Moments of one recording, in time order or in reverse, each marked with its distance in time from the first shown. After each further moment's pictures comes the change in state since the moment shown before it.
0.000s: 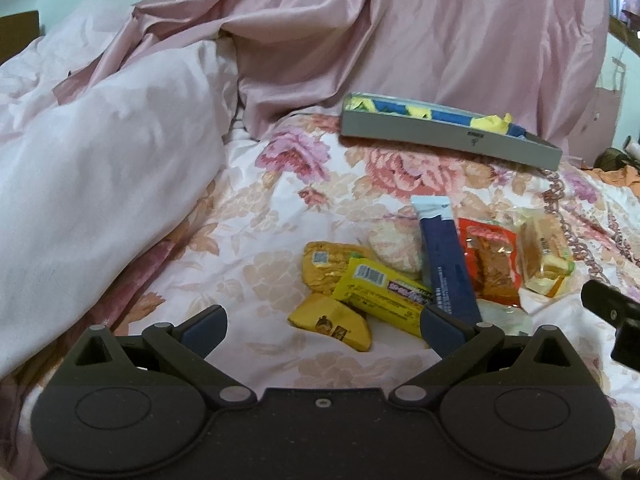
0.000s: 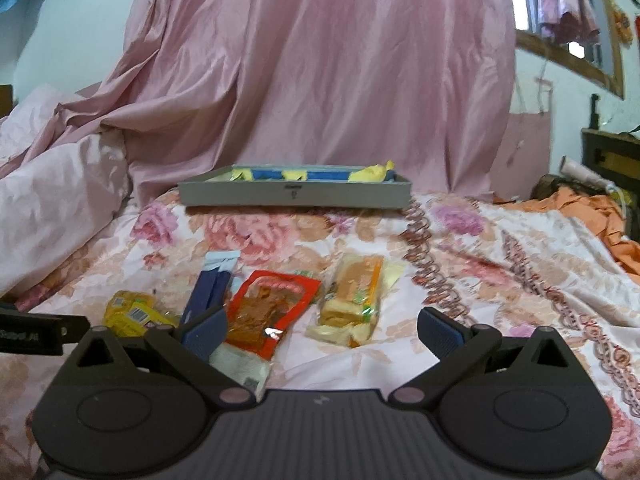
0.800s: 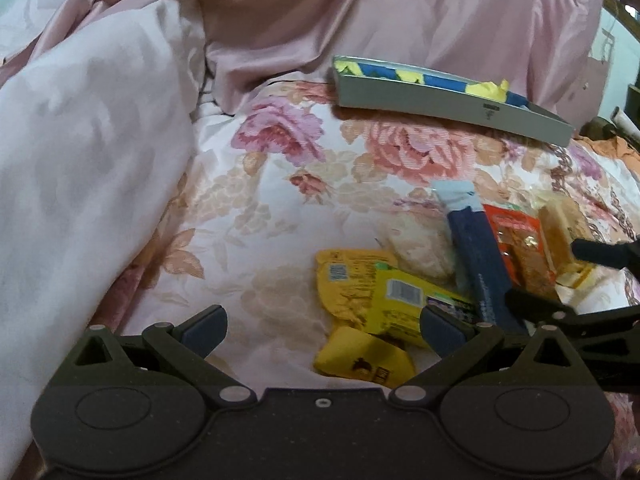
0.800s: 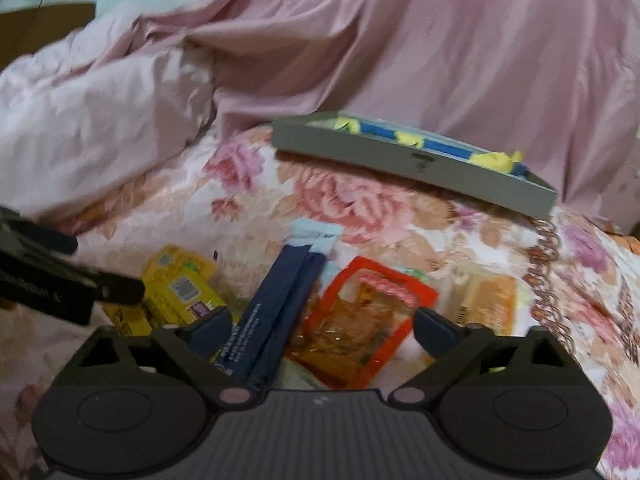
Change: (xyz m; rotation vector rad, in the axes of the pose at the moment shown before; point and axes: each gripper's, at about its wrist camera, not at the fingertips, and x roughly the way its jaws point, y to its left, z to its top) left arm 0.069 0.034 0.034 0.059 0.126 -0.108; right arm 0.090 0.060 0.014 -0.256 0.141 0.217
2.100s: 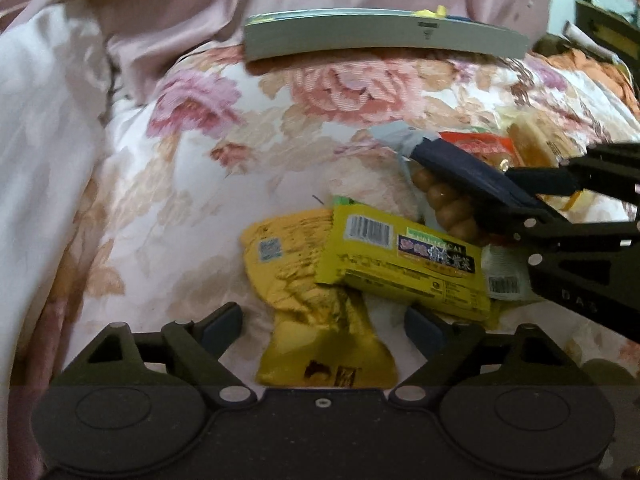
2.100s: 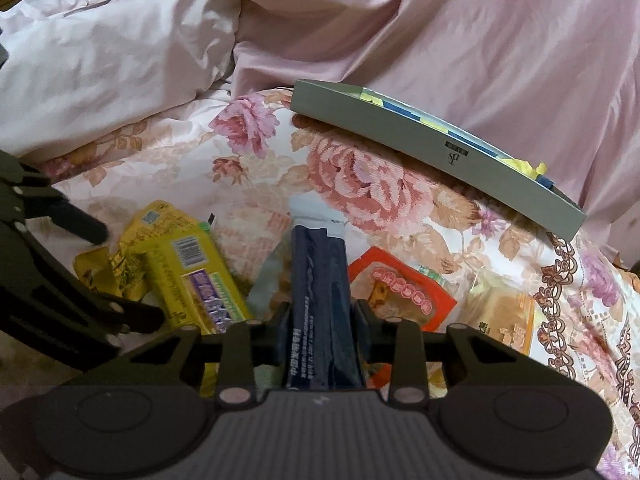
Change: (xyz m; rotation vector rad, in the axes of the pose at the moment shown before) left arm 0.047 -0.035 -0.007 0.250 0.101 -0.075; right arm 0.025 0.008 0.002 -0.137 0.071 -0.025
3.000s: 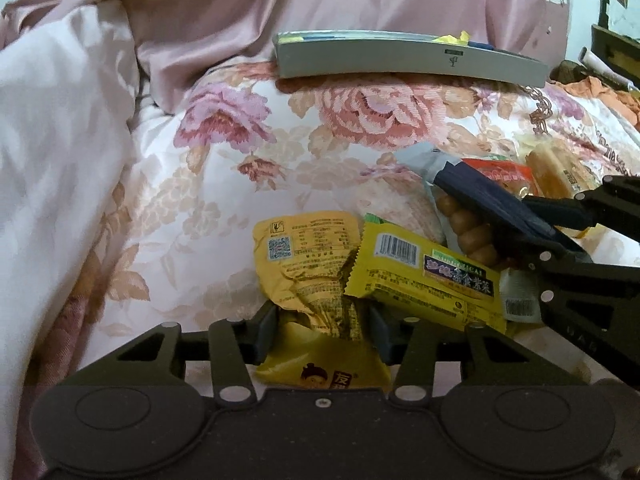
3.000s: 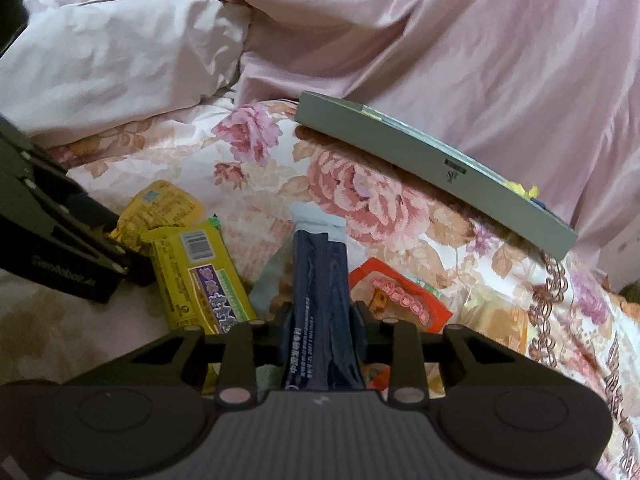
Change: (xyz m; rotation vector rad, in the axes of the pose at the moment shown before) left arm -0.009 0.011 0.000 -0.064 -0.070 0.044; right arm 0.000 0.012 -0.009 -0.068 -0.065 -0.044
